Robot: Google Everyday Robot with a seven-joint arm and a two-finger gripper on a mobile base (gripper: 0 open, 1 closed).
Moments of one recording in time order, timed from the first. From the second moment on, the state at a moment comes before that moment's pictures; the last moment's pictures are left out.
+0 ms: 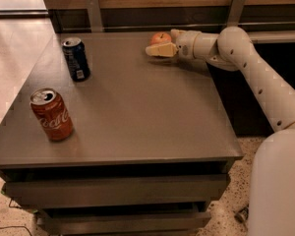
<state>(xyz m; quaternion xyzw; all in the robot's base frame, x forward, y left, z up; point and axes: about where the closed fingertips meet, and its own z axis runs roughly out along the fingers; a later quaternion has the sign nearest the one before) 0.842 -0.068 0.853 -0.34 0.69 0.27 0.58</state>
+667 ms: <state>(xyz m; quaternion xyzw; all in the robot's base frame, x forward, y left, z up) 0.842 -0.061 0.851 -0.35 0.69 0.27 0.58</state>
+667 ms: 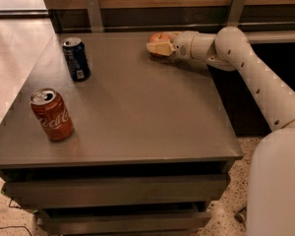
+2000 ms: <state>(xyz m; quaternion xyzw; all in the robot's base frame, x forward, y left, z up) 0.826 -0.059 0.894 -0.37 0.68 0.27 0.58</state>
